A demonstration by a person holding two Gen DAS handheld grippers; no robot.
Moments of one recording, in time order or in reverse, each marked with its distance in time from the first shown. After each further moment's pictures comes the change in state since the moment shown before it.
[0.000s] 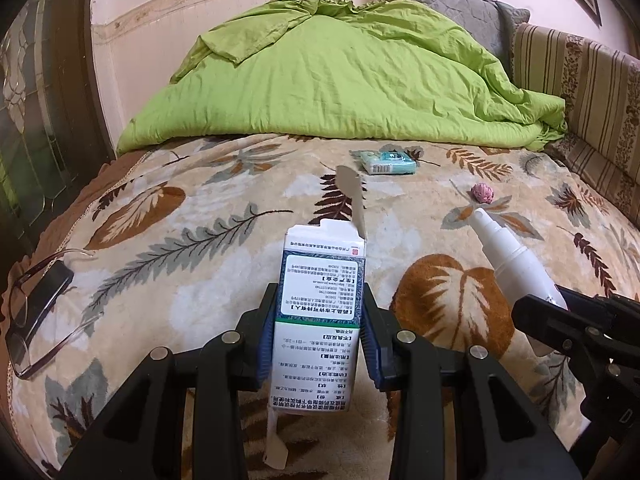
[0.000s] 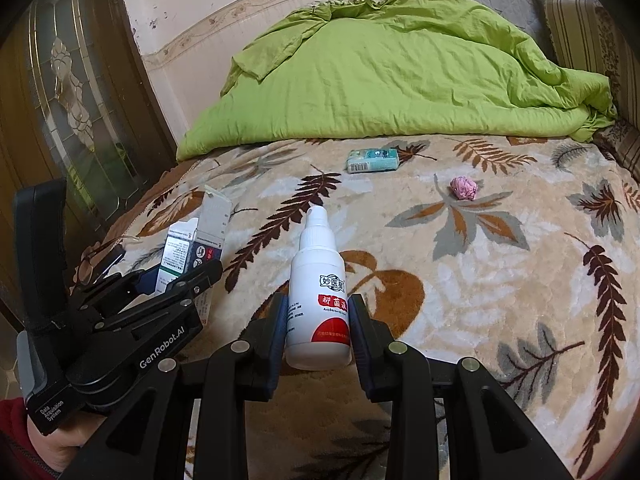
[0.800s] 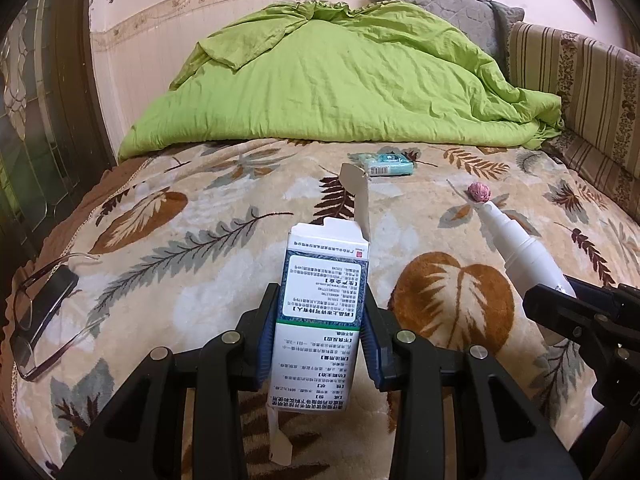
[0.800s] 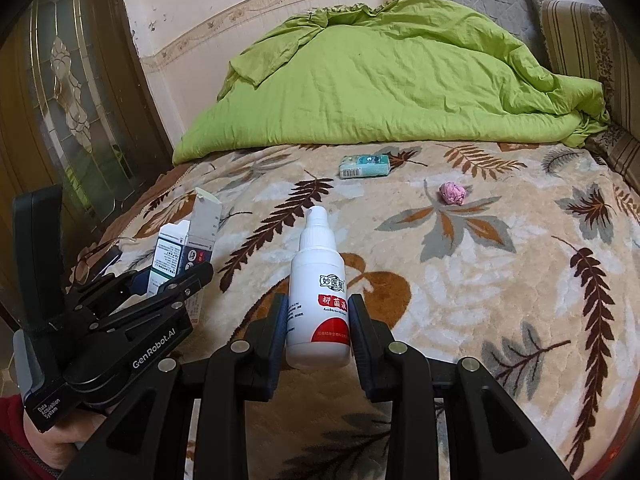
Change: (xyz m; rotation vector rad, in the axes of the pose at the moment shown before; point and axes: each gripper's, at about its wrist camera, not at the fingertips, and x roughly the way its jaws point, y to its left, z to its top) left arm -0.007 0.001 -0.002 0.015 -0.016 0.000; right arm -0.012 -0.003 -0.003 -0.009 -0.025 -0.024
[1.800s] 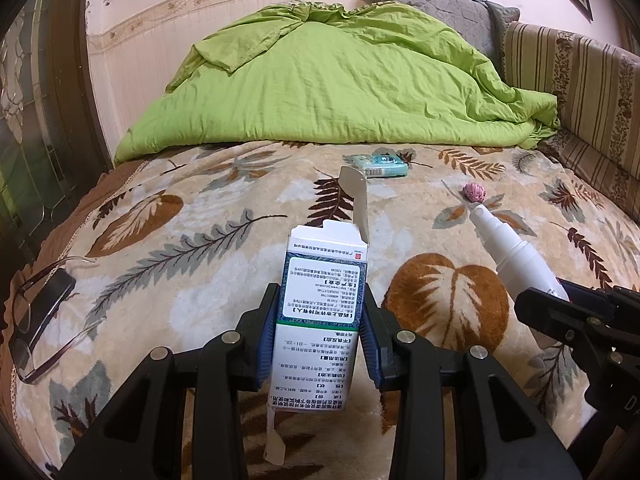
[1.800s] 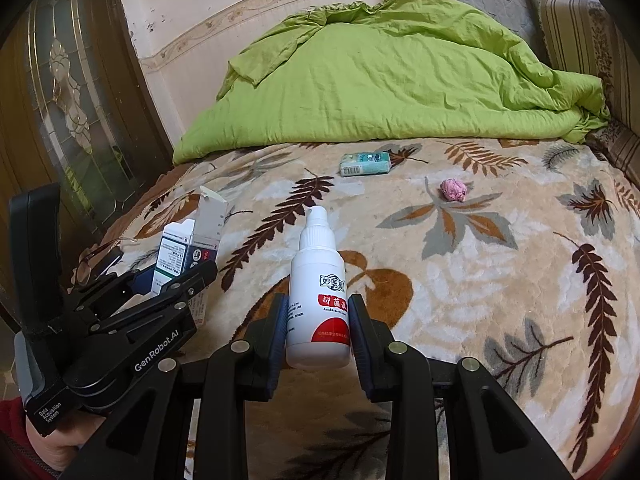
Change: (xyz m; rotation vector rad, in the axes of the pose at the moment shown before) left arm -0.003 -0.007 0.001 0.011 -0.004 -0.005; right arm 0.002 0.000 0.001 0.016 0.008 0.008
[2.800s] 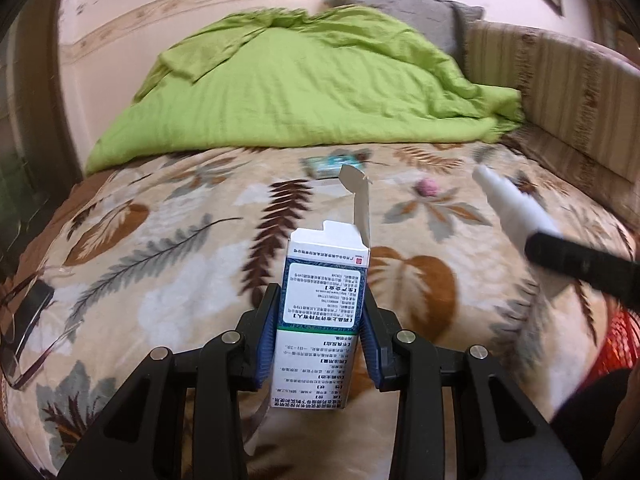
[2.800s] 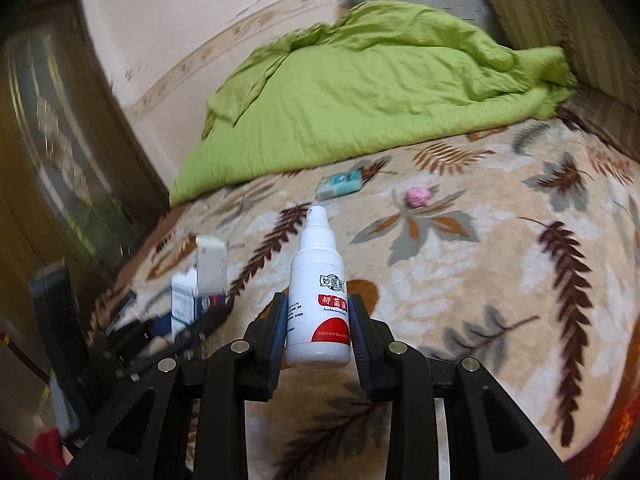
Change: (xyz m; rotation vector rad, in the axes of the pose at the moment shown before) left arm -0.017 -0.021 -0.005 0.061 -0.016 -0.139; right arm -0.054 -0.038 0.002 0.176 -0.079 0.026
